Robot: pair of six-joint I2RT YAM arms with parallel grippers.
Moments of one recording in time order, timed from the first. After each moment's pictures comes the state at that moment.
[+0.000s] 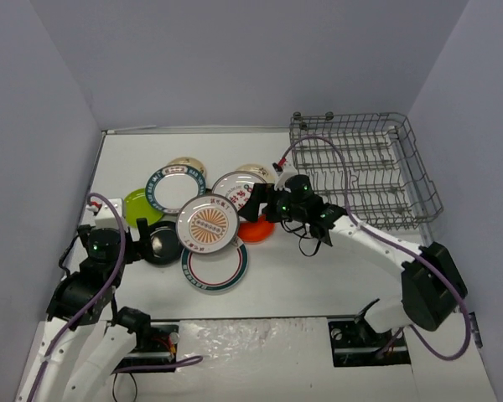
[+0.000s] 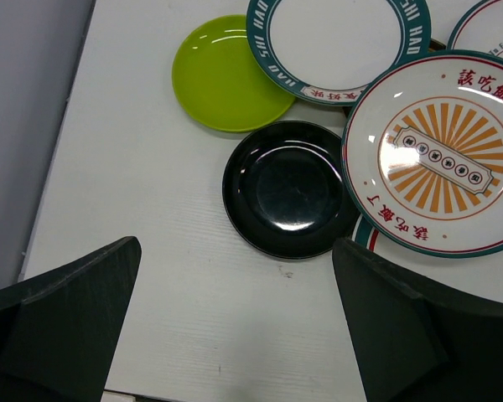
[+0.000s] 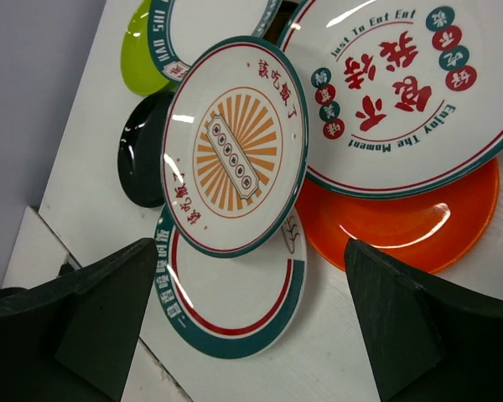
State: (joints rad) left arm -0.32 0.52 0.85 -0.88 -0.42 -0.21; right arm 0.65 1.37 0.89 0.01 -0.21 0.58
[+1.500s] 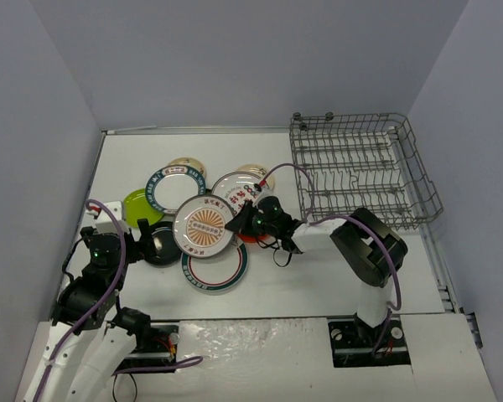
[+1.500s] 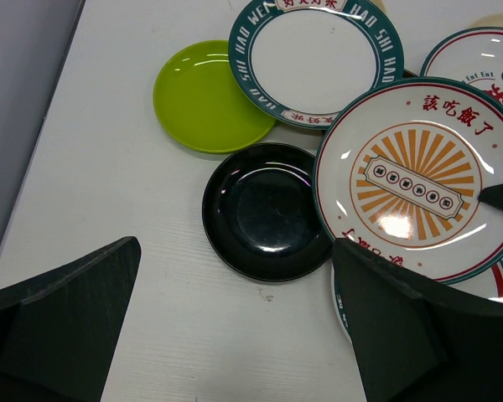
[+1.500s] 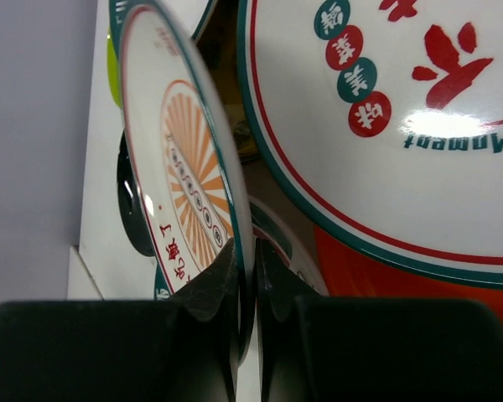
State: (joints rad) left arm -0.32 0.46 0.73 -0.75 -0.40 -0.23; right arm 0.75 1.85 0.82 0.57 -0.19 0.91
